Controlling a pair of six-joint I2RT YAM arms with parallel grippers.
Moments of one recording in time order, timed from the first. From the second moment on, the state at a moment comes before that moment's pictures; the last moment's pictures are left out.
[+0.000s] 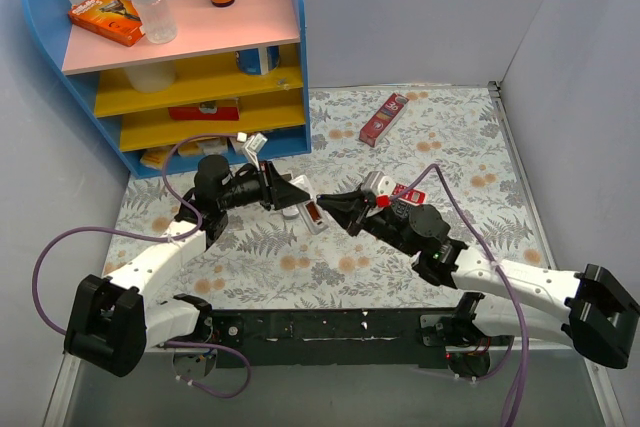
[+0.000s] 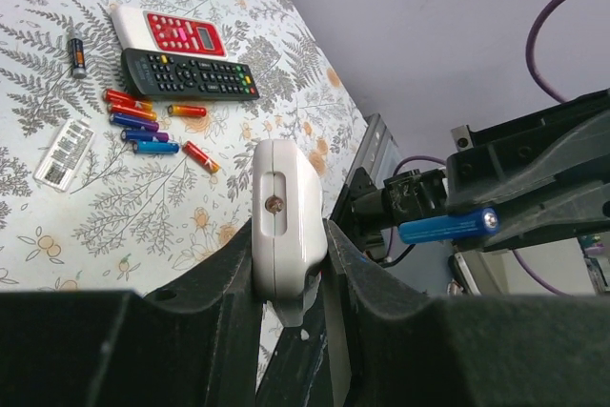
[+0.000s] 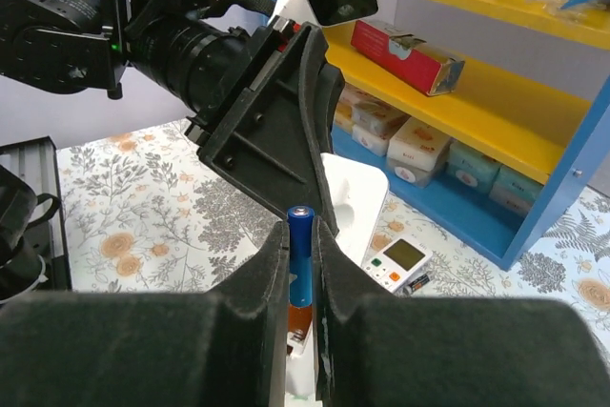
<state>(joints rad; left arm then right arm) -0.37 1.14 0.61 0.35 0.82 -0.72 1.02 1.01 0.51 0.70 -0.06 0.01</state>
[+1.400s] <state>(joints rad) -0.36 1.14 0.57 0.47 0.87 -0.85 1.04 1.20 0.48 0.90 -0.06 -0.01</state>
